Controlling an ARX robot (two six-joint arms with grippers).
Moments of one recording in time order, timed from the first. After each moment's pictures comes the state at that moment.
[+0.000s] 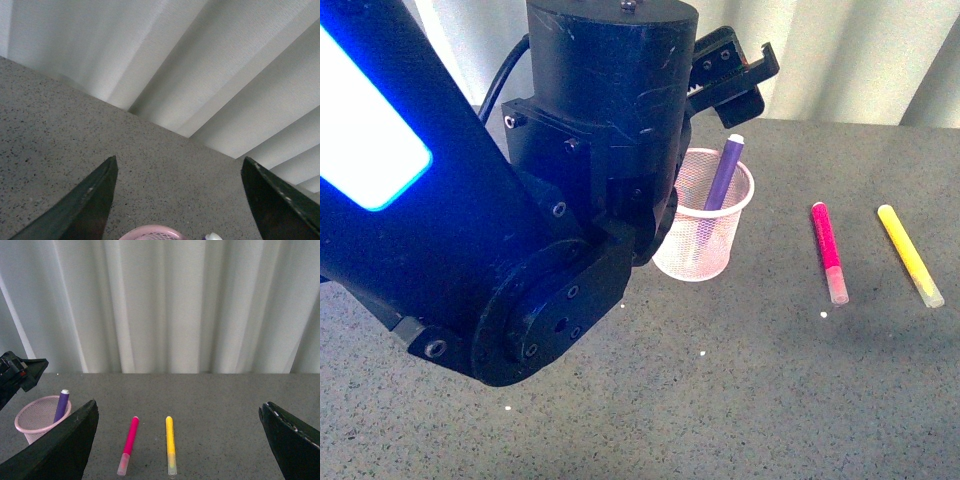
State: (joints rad) left arm -0.59 2.25 1.01 1.19 -0.39 -0.61; right arm 0.00 0.00 0.02 0.00 0.00 0.00
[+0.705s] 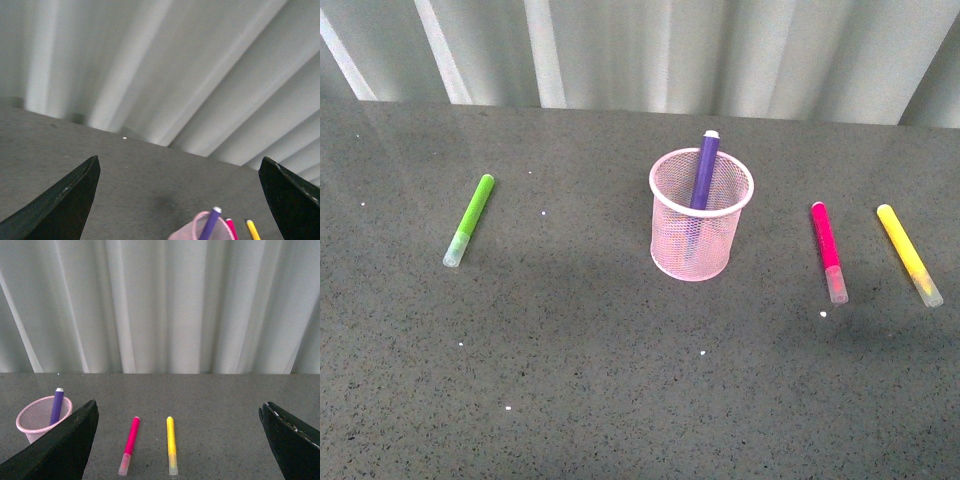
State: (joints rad) left arm -0.06 1.19 0.54 0.59 0.16 -0.42; right arm 0.00 0.00 0.02 0.00 0.00 0.00
